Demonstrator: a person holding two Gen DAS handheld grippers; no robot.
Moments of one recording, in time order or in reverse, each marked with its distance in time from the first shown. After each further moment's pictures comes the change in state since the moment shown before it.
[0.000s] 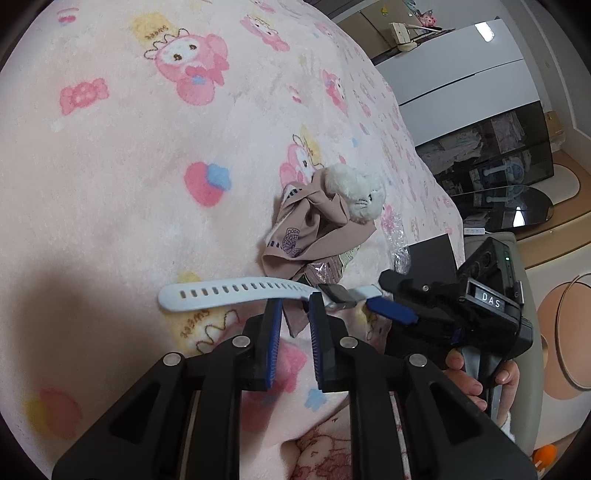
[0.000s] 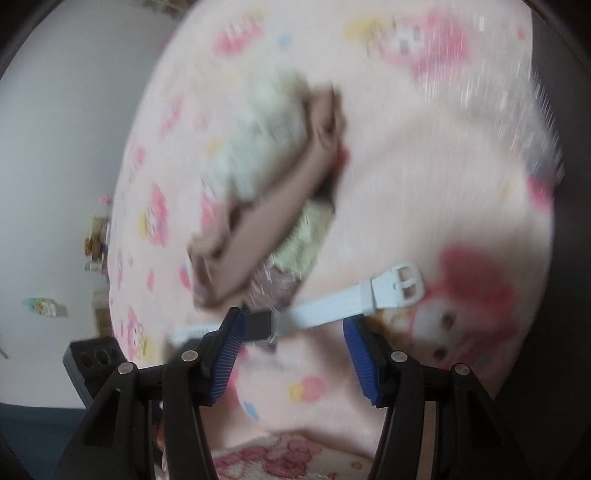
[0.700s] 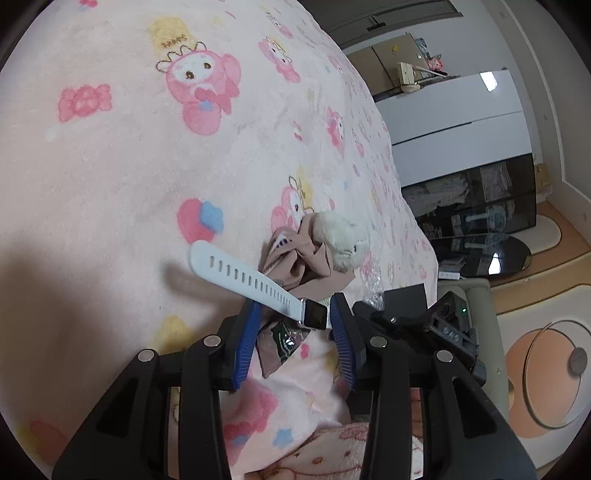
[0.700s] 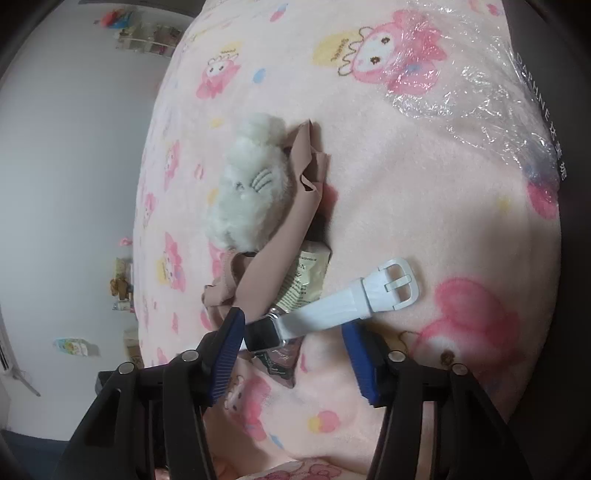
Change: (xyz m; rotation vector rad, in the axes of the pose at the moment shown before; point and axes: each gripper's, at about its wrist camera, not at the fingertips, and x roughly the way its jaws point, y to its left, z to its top) left arm 0.001 0.011 0.018 -0.153 -0.110 -0.105; right arm 0.017 0.001 -0.005 0.156 -0.015 0.109
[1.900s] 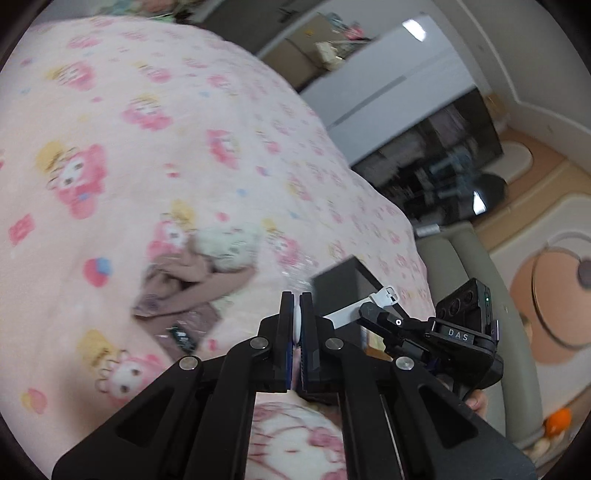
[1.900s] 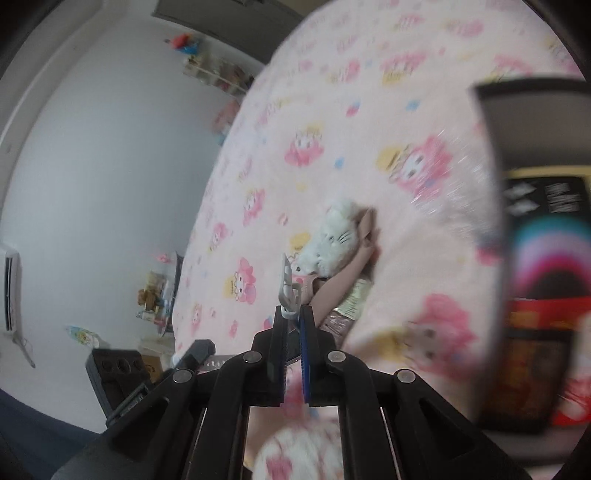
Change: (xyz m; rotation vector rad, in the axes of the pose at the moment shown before) left arm -0.030 -0.150 -0.030 0.380 0.028 -0.067; right arm -0.222 -0.030 -0.047 -0.182 -0.281 0.117
